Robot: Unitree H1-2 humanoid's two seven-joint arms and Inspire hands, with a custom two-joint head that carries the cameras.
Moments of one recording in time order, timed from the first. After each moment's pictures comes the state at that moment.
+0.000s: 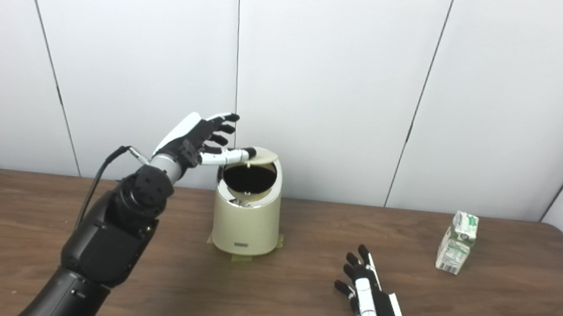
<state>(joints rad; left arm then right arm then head) -0.82 0.11 -0.12 0.24 0.46 0.46 -0.17 -0.05 -0.04 -0.04 -0.07 0.07 0.09 0.02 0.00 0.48</state>
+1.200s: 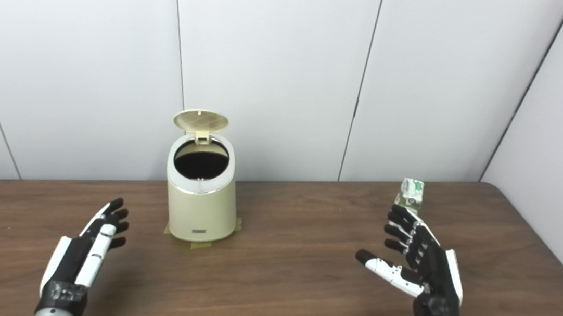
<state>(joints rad) -0.14 0.02 -0.02 -0.13 0.19 0.20 0.00 0.00 -0.18 -0.26 -0.25 0.01 0.16 -0.09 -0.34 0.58</state>
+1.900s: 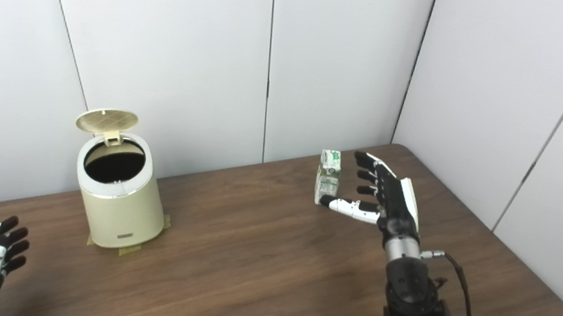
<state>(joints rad) -0.15 0.08 -0.01 -0.16 0.11 0.23 -0.04 -0.16 -0.33 -0.29 -0.21 -0.15 0.39 -0.12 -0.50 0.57</state>
